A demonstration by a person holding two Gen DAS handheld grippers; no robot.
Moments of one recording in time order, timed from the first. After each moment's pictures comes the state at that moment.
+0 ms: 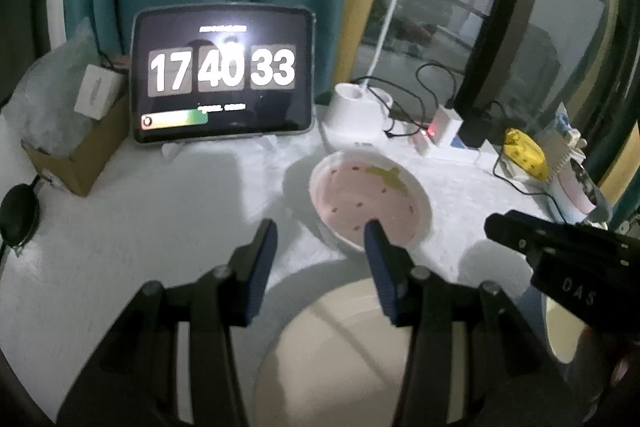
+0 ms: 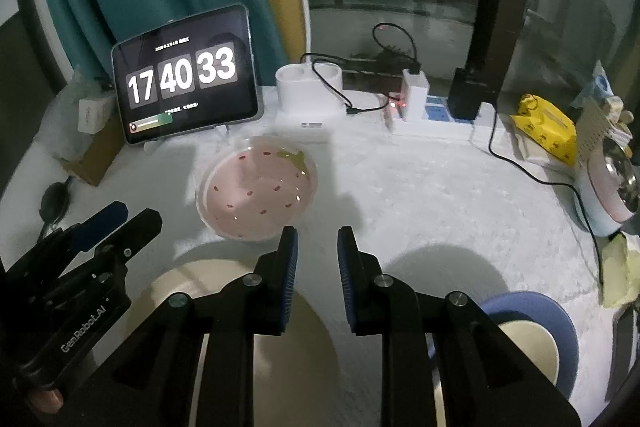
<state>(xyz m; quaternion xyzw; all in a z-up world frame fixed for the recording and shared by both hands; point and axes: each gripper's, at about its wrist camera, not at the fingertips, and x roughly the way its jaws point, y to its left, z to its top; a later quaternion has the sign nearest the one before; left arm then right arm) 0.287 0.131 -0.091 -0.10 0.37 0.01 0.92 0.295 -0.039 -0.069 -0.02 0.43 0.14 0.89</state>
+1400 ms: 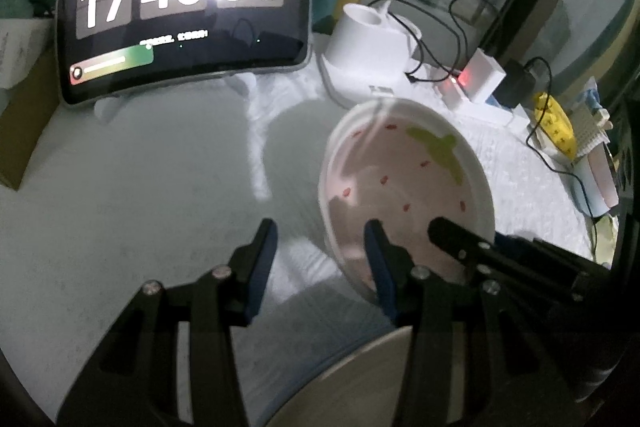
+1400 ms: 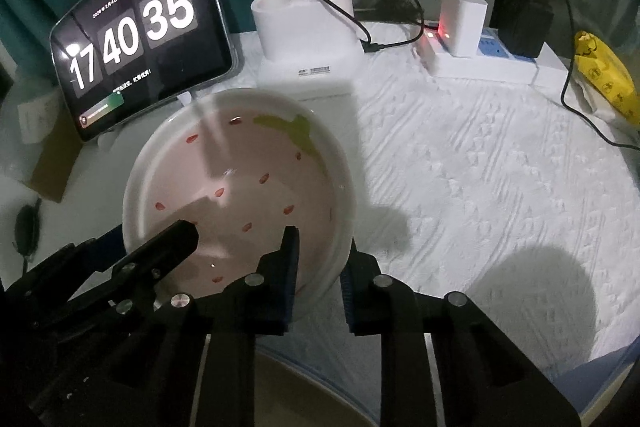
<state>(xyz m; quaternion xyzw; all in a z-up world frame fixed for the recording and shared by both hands) 0.367 0.129 -0.151 -0.11 0.47 -0.02 0.87 0.369 -0.011 -0.150 0.03 0.50 0.13 0.85</state>
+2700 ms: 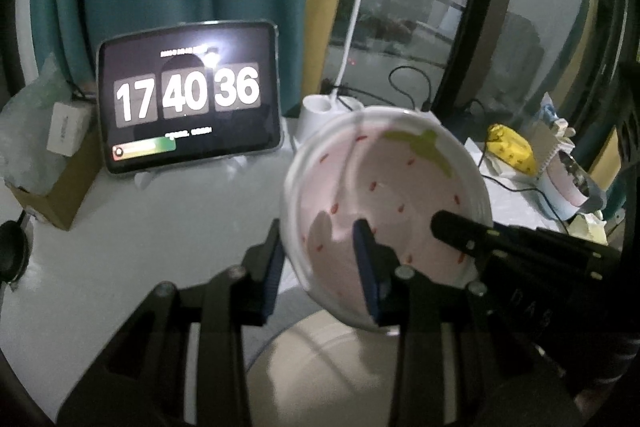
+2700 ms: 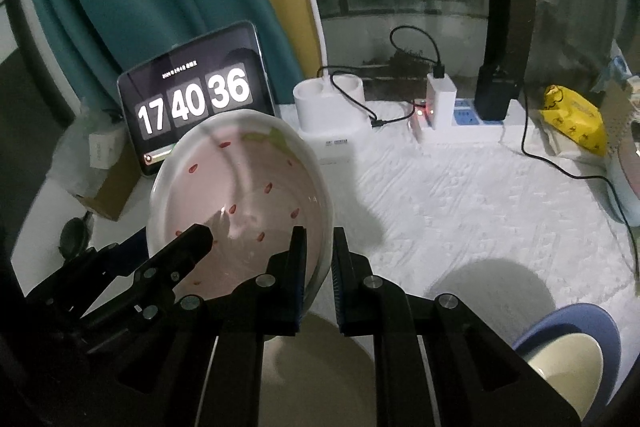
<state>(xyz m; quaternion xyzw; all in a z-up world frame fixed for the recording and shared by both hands) 0.301 0.104 -0.077 -0.07 0.35 -0.03 0.93 0.306 -0.035 -0.069 0.04 0.41 0.16 0.90</state>
